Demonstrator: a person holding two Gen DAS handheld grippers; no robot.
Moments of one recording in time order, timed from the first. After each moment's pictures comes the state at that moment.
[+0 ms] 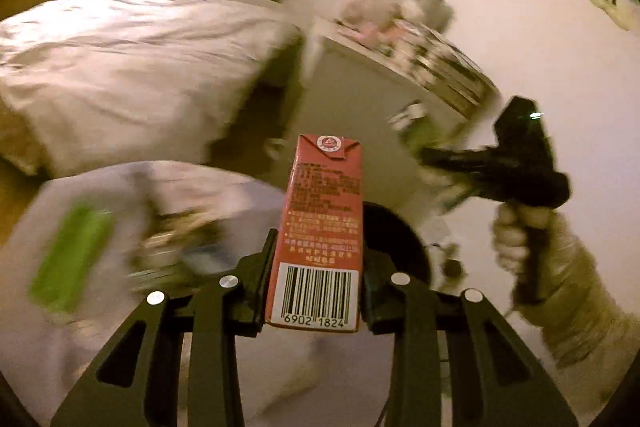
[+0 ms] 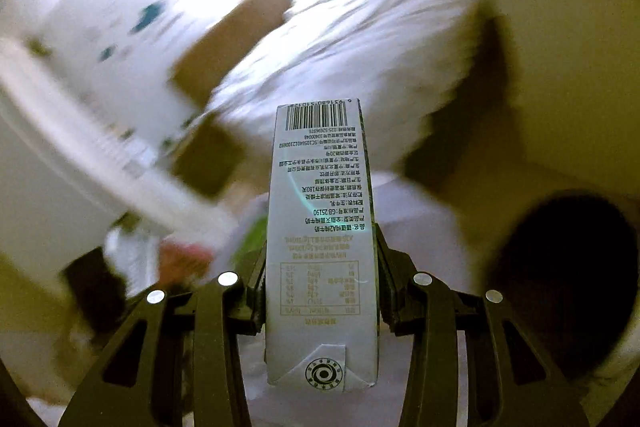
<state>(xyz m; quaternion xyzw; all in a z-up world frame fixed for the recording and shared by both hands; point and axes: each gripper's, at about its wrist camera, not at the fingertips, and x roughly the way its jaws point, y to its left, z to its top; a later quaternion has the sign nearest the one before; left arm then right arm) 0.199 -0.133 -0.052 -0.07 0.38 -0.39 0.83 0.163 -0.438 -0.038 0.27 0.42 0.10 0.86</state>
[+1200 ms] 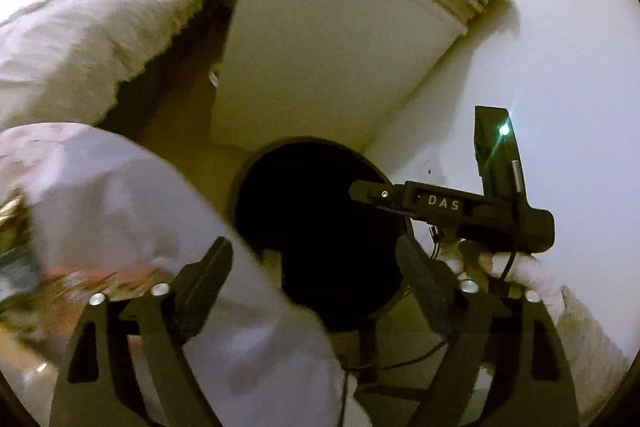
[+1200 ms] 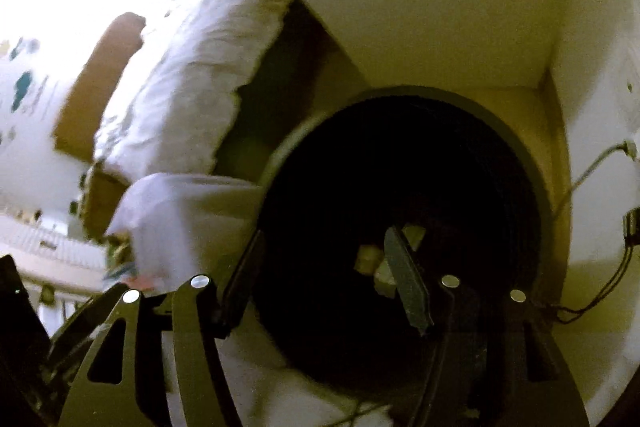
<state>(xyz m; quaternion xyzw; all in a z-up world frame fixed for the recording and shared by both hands) 0.197 -0.333 -0.124 -0.01 0.47 -0.40 0.78 0.138 -0.541 -0.168 0.32 0.49 -0.03 0.81</state>
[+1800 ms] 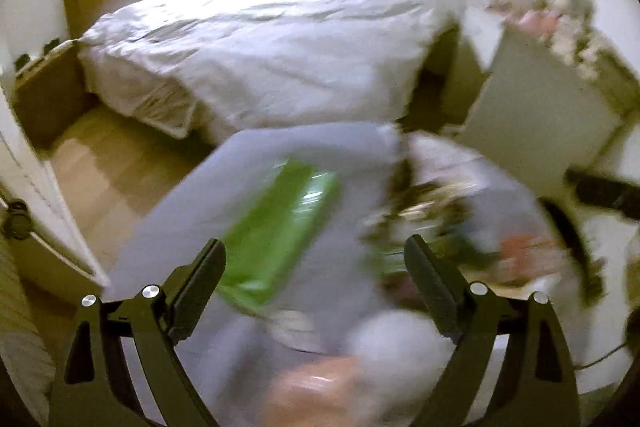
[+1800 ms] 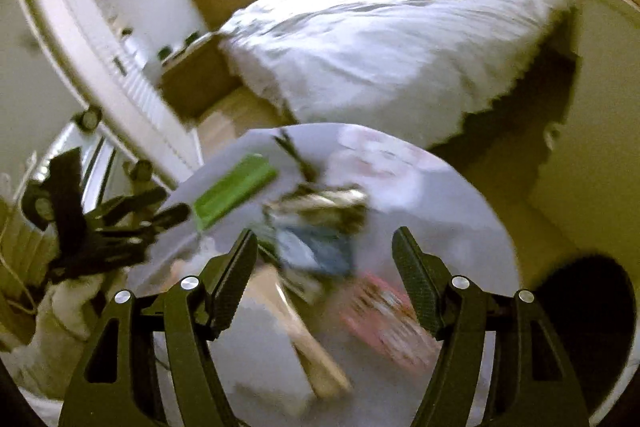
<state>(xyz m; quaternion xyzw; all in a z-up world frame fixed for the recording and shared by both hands) 0.263 -0.015 -0.140 0.02 0.43 -0.11 0.90 0.243 -0.241 -0.079 0.06 0.46 0.21 0.86</state>
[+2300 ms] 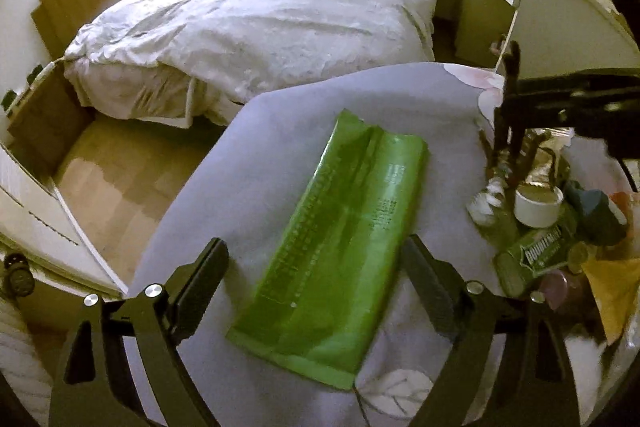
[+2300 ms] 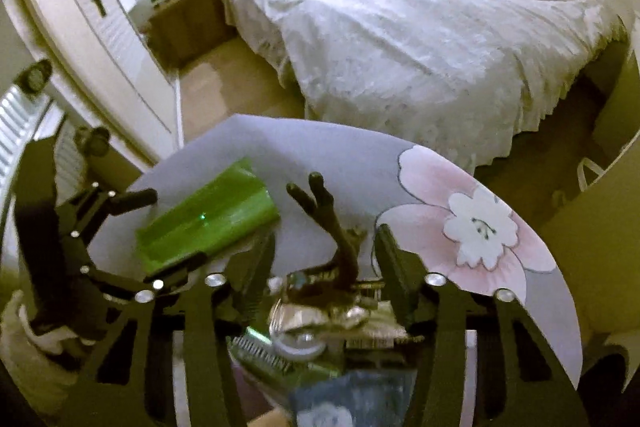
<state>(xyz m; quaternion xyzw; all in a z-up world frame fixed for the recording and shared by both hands) 0.328 0.002 -0.199 0.10 0.47 -0.12 0.87 0.358 -0.132 -0.159 -0.02 0.52 0.20 0.83</state>
